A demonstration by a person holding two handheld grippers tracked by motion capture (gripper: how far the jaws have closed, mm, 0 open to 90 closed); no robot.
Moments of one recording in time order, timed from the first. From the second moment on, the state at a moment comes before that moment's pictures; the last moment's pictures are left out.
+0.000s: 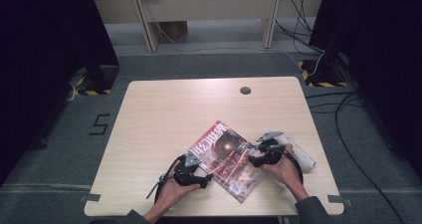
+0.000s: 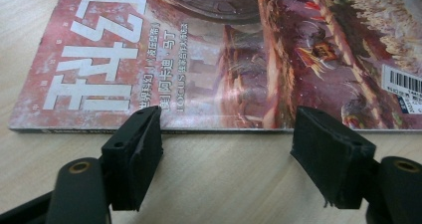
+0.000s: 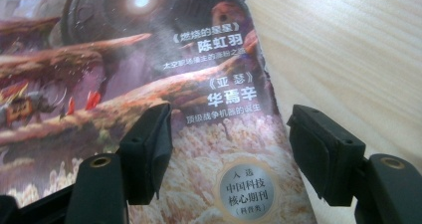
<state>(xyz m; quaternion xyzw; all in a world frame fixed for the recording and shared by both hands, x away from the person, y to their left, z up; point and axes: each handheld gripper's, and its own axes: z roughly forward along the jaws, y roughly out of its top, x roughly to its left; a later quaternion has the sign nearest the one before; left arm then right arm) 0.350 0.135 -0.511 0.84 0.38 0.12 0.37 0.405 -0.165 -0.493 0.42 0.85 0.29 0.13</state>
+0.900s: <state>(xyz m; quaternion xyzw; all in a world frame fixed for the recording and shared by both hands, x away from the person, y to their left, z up) 0.384 0.154 -0.508 0.82 0.43 0.17 0.34 0.354 -0.154 -0.493 0.38 0.87 0.29 0.09</state>
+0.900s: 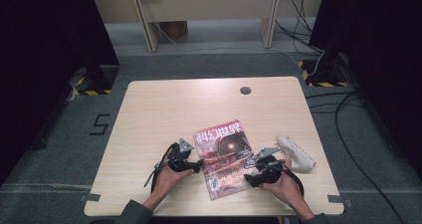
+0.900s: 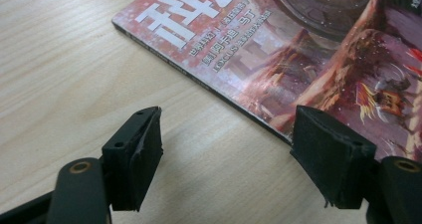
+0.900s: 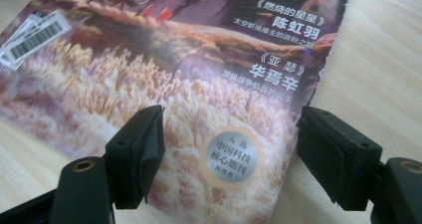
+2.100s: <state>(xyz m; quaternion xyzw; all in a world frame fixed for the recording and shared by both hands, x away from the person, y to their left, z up) 0.371 0.152 -0.503 0.84 0.40 0.19 0.32 0.333 -0.137 -0.497 0.37 0.87 0.31 0.08</state>
